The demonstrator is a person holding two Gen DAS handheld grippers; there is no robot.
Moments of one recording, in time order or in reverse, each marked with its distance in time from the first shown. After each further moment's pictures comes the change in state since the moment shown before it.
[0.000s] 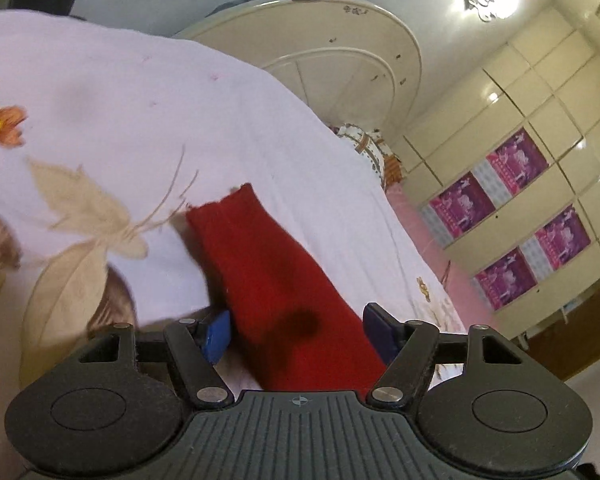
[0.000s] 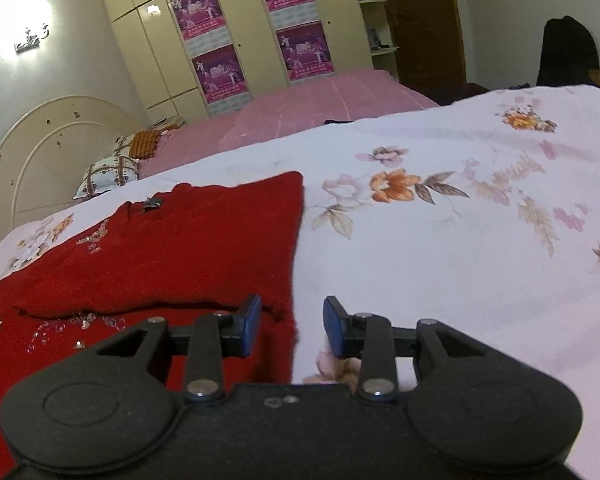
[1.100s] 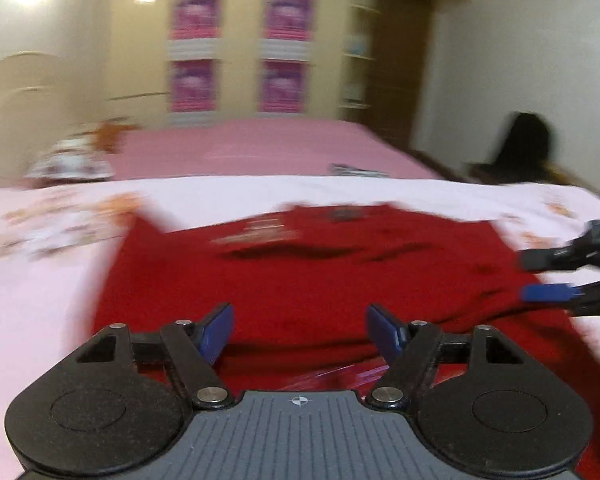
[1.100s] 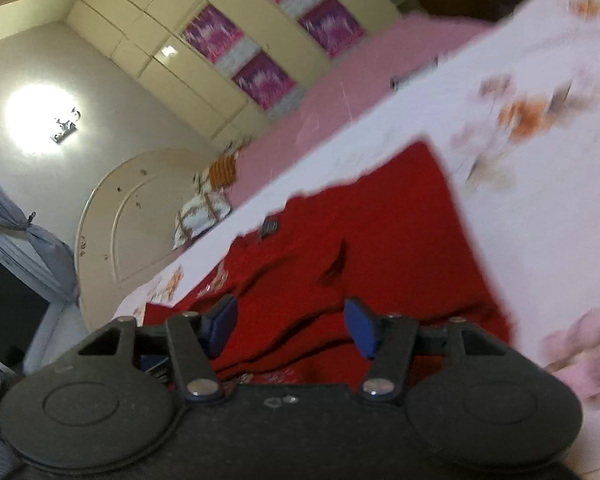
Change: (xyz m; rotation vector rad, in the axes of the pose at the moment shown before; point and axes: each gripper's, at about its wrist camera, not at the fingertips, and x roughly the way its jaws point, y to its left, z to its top) left arm -0.122 -0.265 -0.249 0.995 0.165 -0.324; right arm 0.052 0.045 0.014 0.368 0.071 0.346
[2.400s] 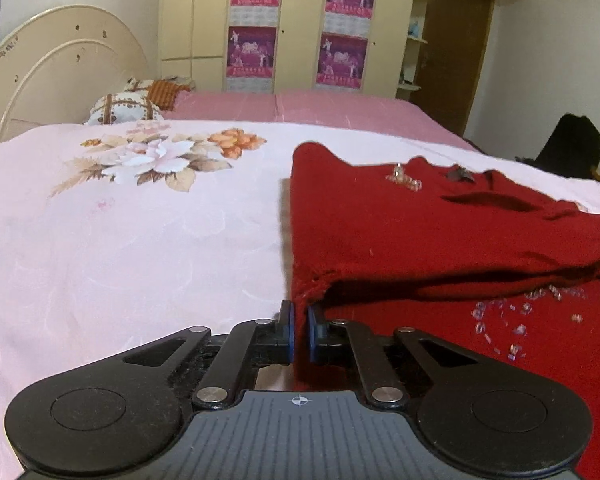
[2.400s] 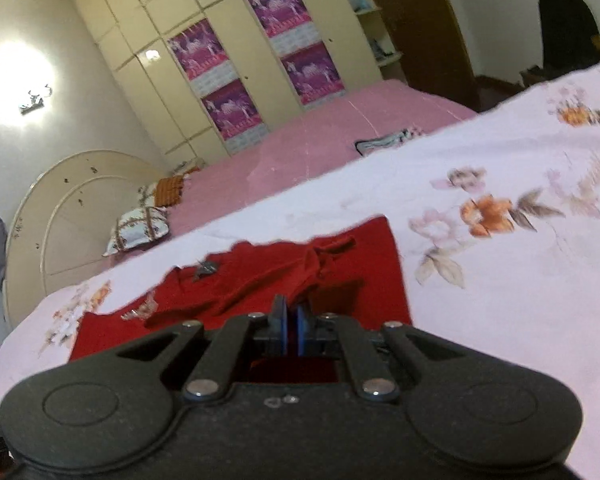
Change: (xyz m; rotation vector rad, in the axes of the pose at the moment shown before) left arm 0.026 0.066 -0.035 -0.073 0.108 0.048; right arm -0.005 0.017 0.010 -0.224 -0.158 -0.234
